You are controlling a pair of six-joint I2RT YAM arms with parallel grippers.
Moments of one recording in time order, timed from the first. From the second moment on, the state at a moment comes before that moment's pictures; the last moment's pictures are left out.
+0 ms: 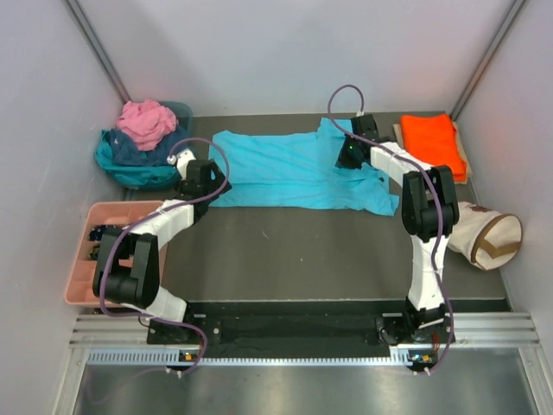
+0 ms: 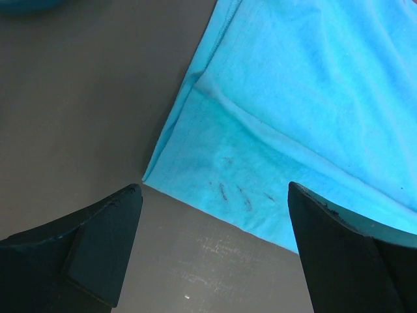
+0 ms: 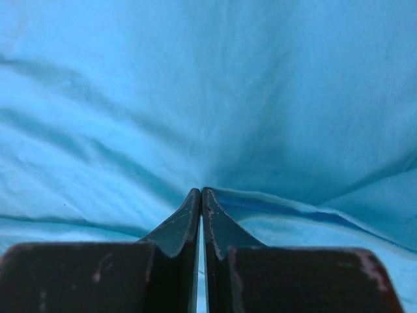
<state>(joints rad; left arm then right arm) -0.20 1.52 0.86 -0.01 -0.30 -0.65 0.26 2.12 1.62 -0.36 -0.06 0.55</state>
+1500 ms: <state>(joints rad) -0.20 1.49 0.85 -0.05 -0.33 -0.63 0.20 1.79 1.33 -0.30 0.05 0.51</state>
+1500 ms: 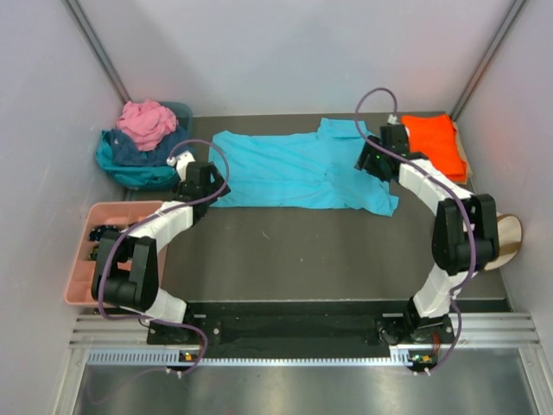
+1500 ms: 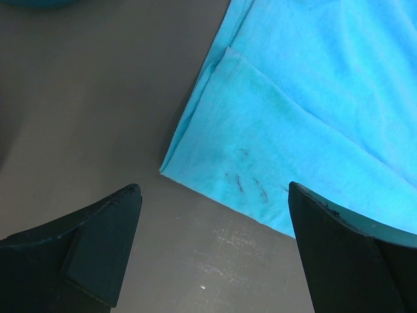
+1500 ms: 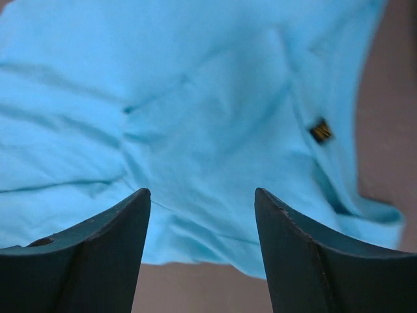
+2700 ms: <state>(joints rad) -0.20 1.49 0.83 -0.05 -0.31 -0.63 0.08 1.58 0.94 -0.32 0.11 0.56</state>
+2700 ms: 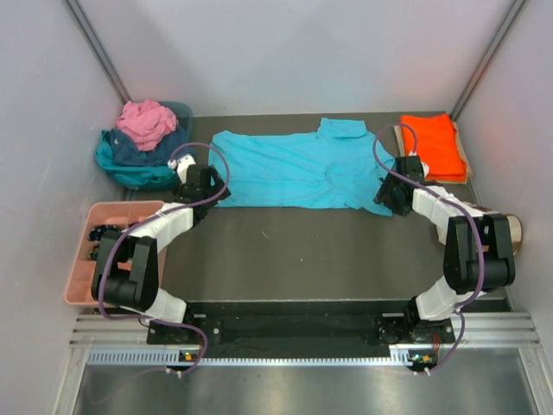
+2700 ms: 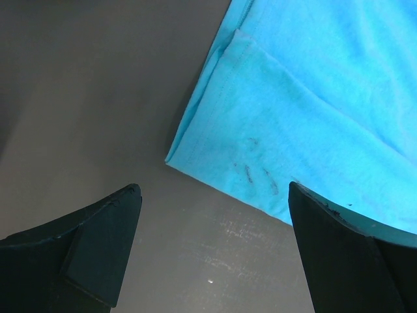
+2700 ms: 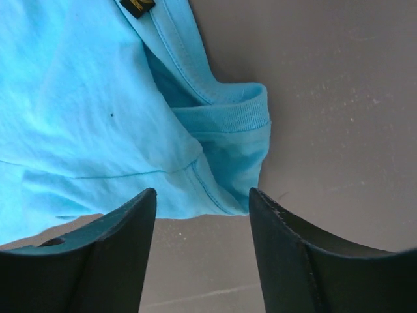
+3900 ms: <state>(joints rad) -0.12 1.58 0.84 -0.10 -0.33 -0.58 0.08 1.61 0.91 -0.31 0.10 0.56</state>
